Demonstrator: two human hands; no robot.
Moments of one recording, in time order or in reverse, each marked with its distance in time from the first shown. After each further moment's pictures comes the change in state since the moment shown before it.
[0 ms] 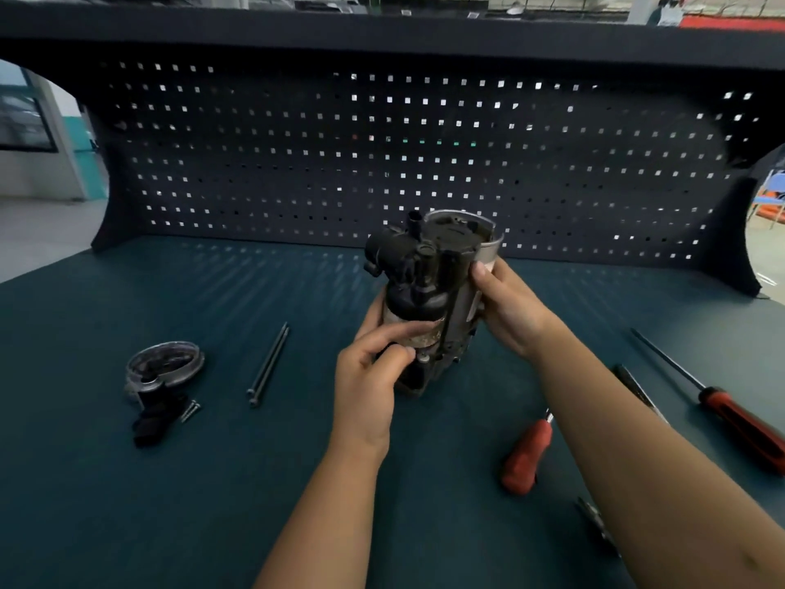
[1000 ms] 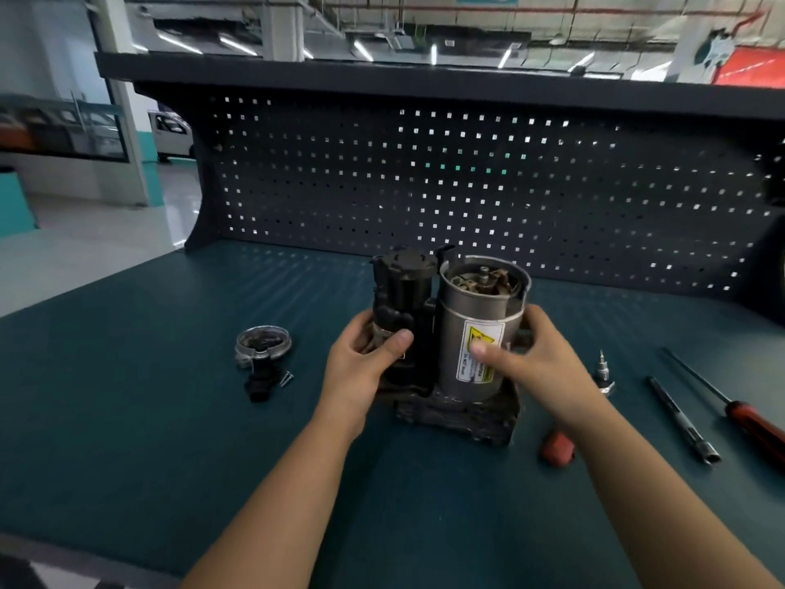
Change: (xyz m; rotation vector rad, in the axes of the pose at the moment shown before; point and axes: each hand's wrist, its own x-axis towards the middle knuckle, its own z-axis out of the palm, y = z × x) left_hand -0.022 0.047 -0.081 0.113 0.073 -0.080; right_hand -0.101 -0.031 0.077 -0.472 0.139 -0.021
